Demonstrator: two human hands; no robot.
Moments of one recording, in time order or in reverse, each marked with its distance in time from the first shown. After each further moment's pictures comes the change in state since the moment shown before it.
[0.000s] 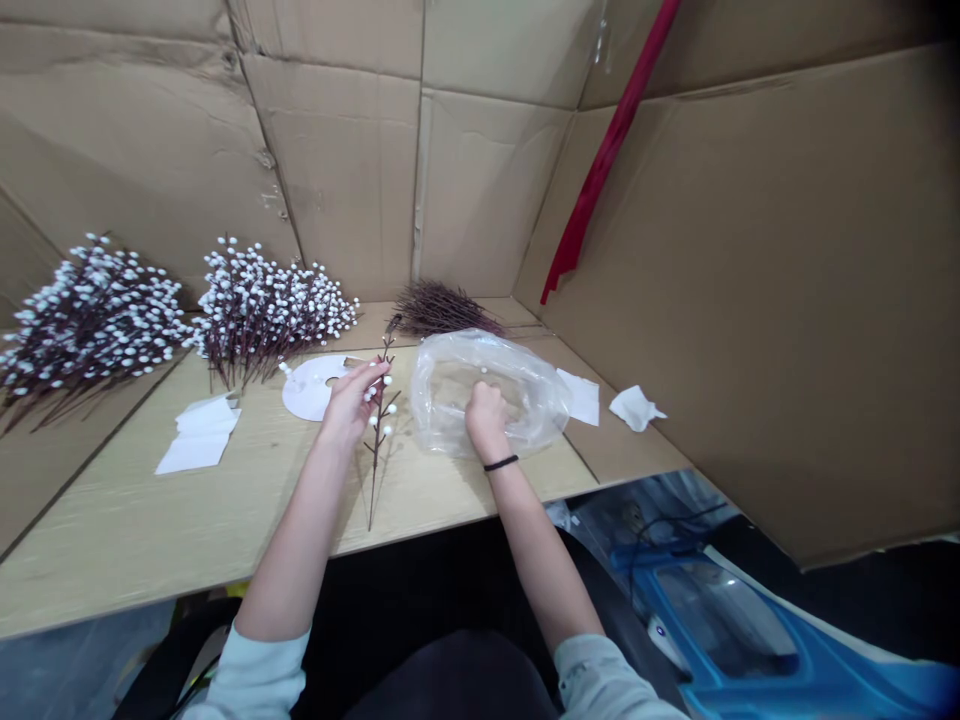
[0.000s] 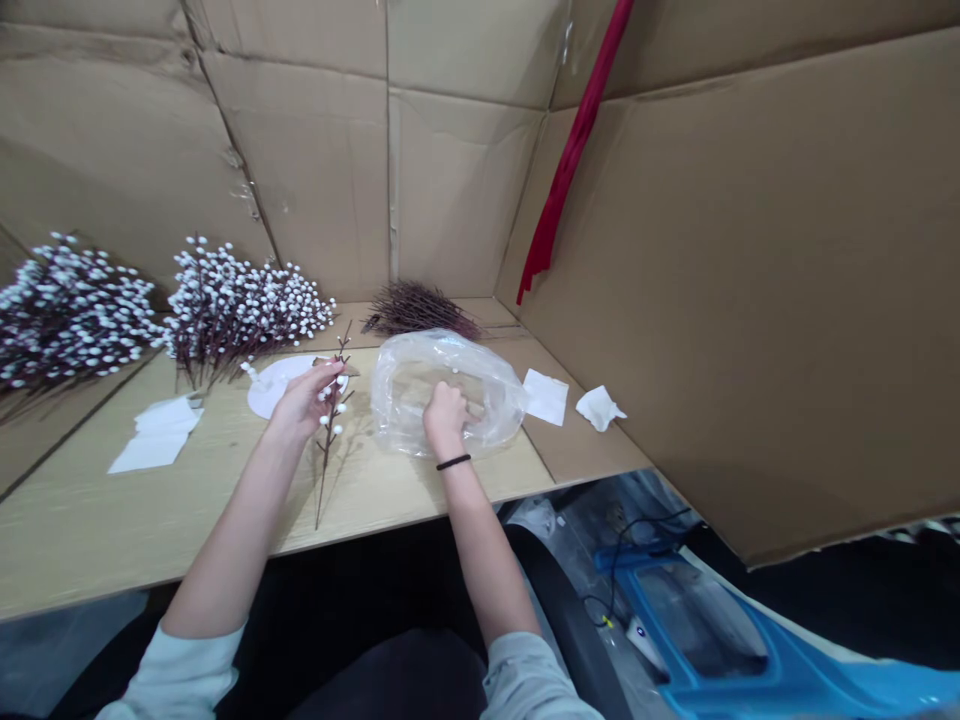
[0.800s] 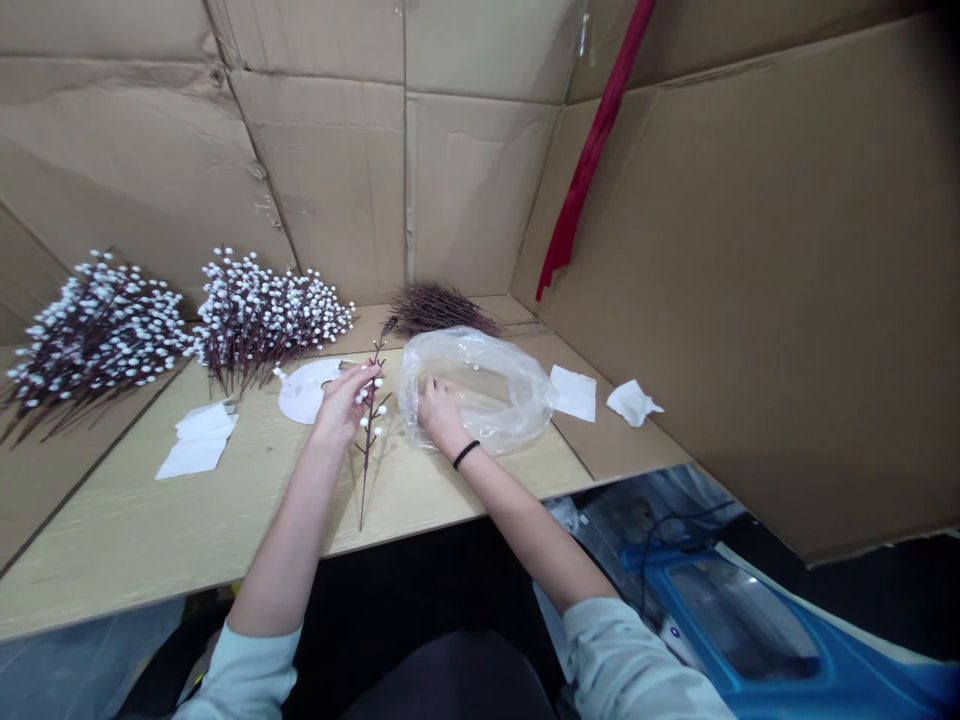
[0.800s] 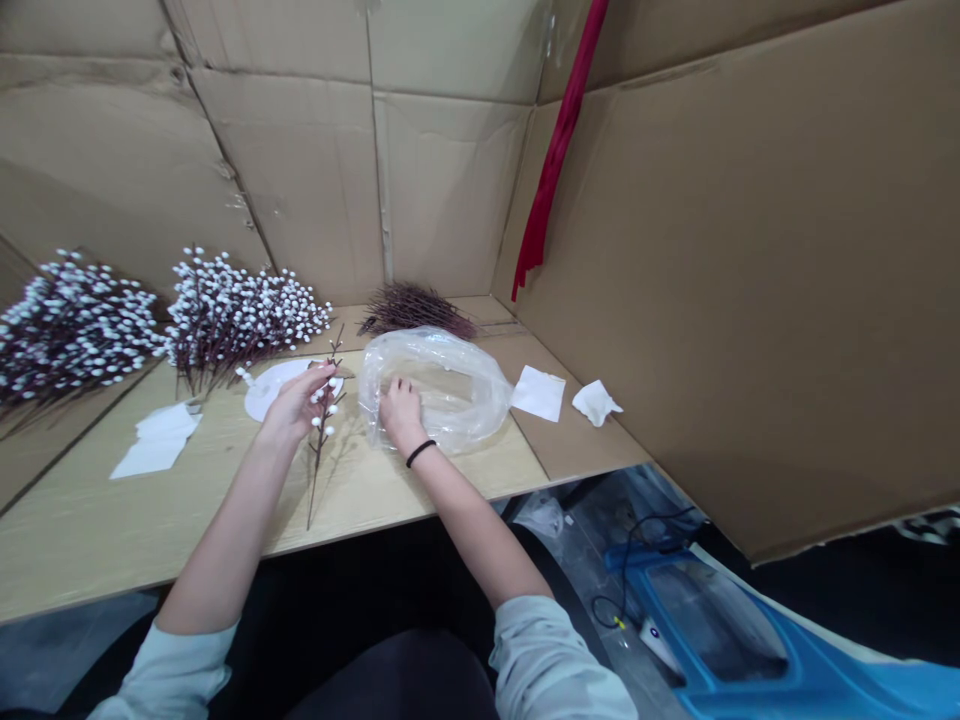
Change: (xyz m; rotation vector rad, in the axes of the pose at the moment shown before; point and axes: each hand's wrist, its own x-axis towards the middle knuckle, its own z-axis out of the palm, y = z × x) left_hand -0.001 -0.002 0.001 0.057 -0.003 0.034; right_hand 0.007 -0.025 0.047 -0.316 -0.032 -0.643
